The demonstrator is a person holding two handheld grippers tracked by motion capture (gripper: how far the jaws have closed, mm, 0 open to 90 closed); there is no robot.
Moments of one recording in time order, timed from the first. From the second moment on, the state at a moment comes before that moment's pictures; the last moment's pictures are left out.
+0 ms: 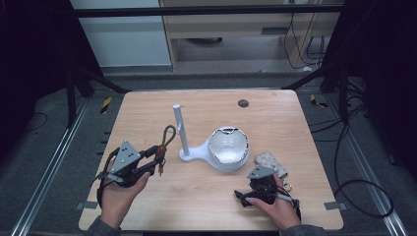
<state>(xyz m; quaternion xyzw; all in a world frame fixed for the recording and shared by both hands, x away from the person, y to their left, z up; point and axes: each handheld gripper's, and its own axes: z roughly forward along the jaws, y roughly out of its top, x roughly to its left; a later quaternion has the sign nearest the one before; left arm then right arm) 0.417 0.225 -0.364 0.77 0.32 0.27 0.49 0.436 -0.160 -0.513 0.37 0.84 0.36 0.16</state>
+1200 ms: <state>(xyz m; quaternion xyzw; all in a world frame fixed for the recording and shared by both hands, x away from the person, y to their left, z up) 0.443 0.203 -0.379 0.77 0.33 0.26 0.47 0.436 -0.161 -0.513 0.37 0.84 0.36 0.16</state>
